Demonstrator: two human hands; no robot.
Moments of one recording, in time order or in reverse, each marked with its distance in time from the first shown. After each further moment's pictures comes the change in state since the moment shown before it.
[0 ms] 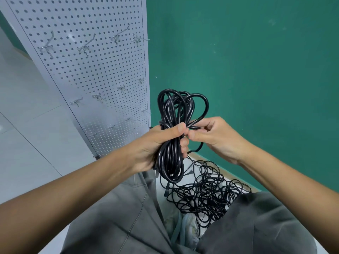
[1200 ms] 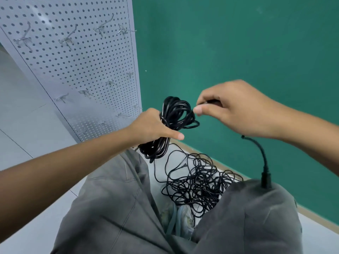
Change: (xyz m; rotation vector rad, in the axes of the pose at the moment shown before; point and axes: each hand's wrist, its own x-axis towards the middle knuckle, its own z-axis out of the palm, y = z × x) left_hand 0.043 0.010 -0.020 1.095 0.469 -0.091; right_hand -0.028 -0.097 -0.014 -1.210 0.046 -0.125
